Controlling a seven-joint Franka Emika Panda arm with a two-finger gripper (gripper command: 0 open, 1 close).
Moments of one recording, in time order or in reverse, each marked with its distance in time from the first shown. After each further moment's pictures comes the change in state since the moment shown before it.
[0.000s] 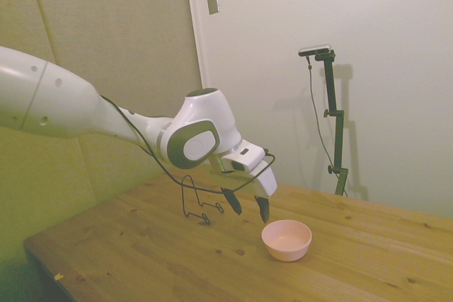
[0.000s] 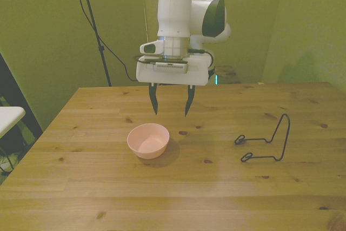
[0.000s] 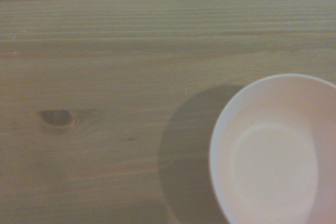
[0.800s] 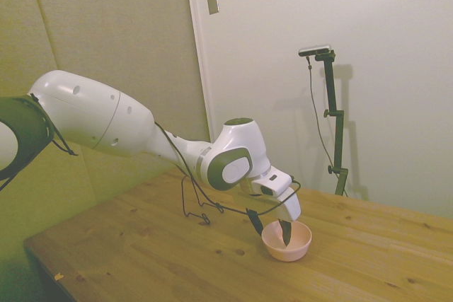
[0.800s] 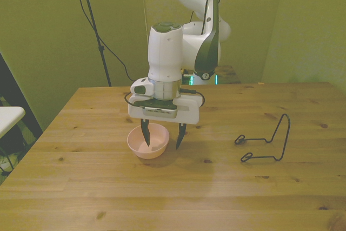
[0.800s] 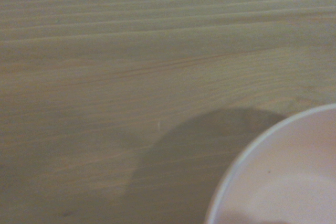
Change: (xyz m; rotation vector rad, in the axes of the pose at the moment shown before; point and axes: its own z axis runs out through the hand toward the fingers) arm 0.033 -0.011 0.086 -0.063 -0.049 0.054
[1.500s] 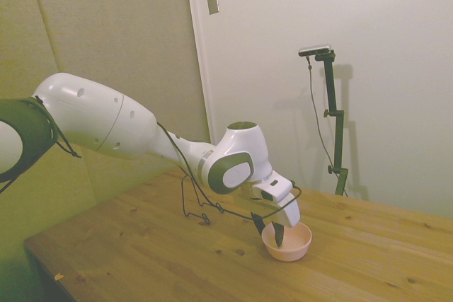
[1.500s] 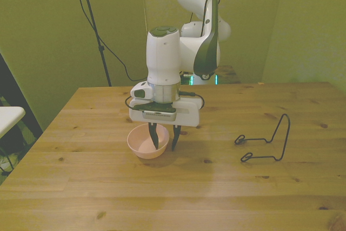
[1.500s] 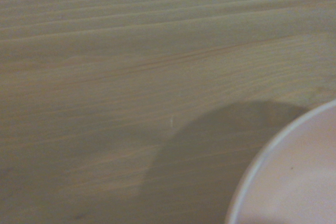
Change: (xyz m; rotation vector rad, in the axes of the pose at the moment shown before) arm -0.001 0.000 0.009 0.020 -0.037 0.026
